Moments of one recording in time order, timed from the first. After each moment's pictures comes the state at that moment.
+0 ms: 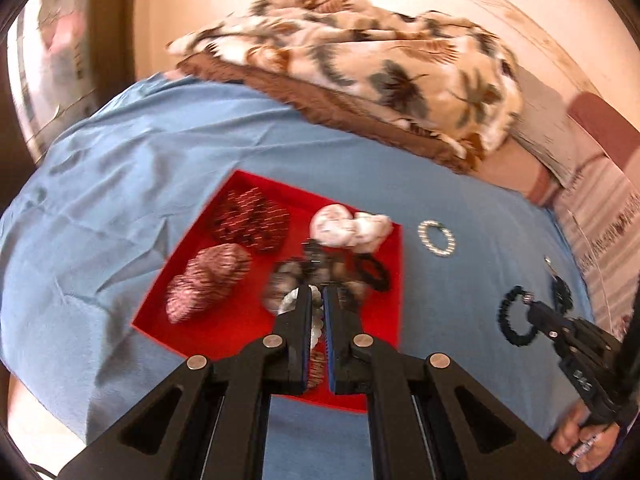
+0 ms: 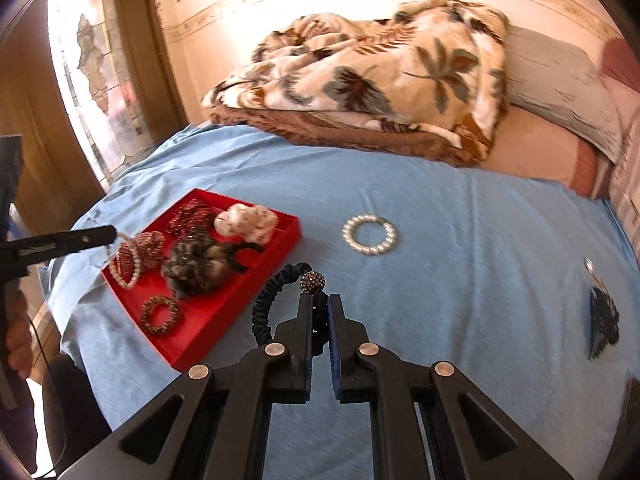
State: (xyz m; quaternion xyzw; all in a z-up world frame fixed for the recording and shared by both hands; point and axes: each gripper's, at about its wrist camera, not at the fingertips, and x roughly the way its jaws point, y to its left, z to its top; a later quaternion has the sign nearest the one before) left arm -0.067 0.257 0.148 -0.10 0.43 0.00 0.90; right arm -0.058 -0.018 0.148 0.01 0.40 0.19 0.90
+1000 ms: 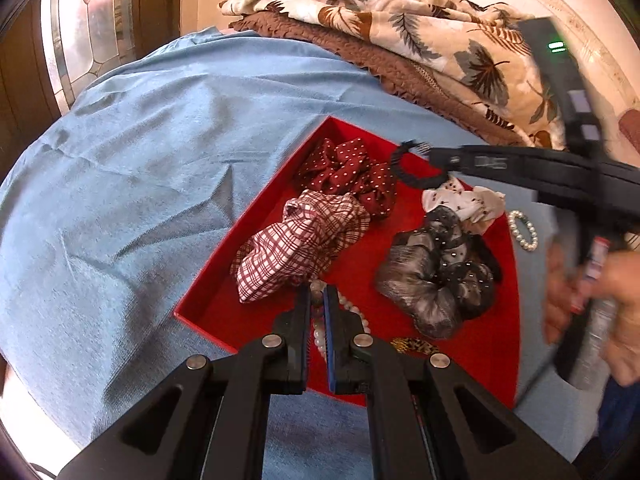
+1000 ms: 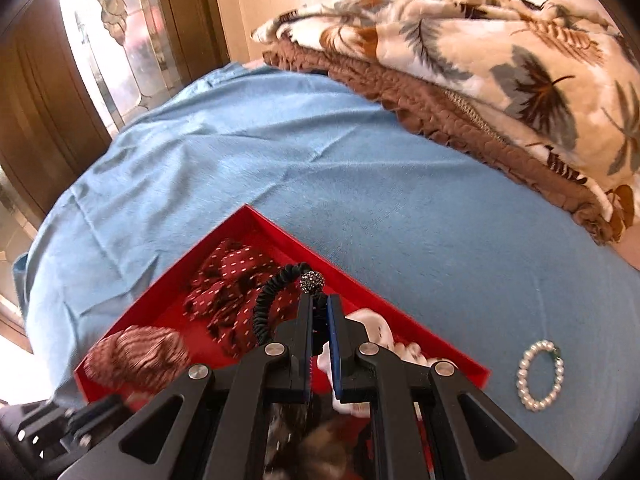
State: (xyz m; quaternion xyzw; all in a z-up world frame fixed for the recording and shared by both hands) left arm -0.061 0.321 0.077 -0.12 0.46 0.06 0.88; right arm 0.113 0.200 0.092 -0.07 0.47 0.25 0.84
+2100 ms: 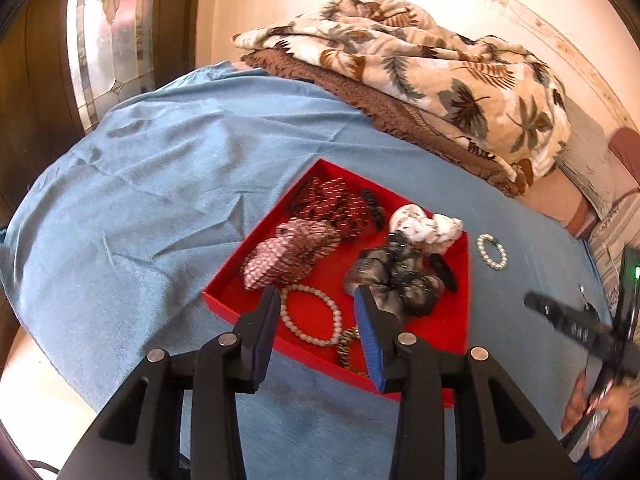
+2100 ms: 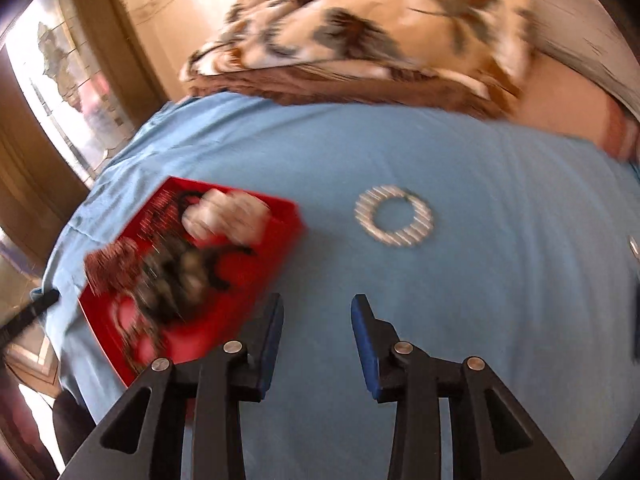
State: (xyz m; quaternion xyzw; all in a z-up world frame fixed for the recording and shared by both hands) left arm -0.102 0.297 0.135 -0.13 0.41 0.08 0.90; right arm 0.009 -0.010 0.096 0.05 0.48 0.17 0.86
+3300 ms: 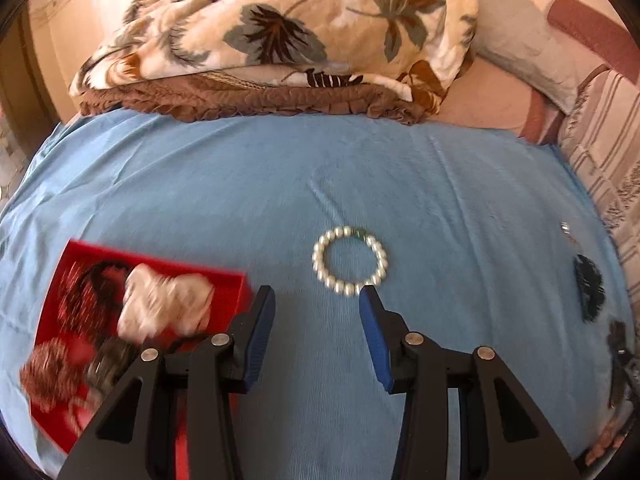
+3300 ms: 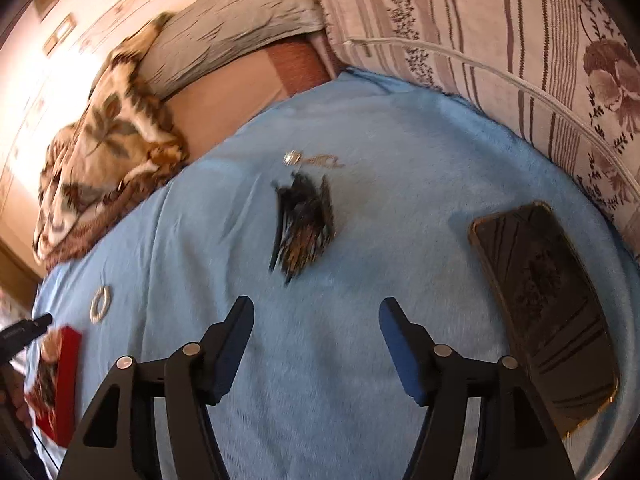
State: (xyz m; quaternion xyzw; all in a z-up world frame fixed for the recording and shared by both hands) left arm 0.085 0.053 0.095 0.02 0.48 -0.05 0.87; right arm -0.080 -0.344 0.060 0.25 0.40 -0.13 0.87
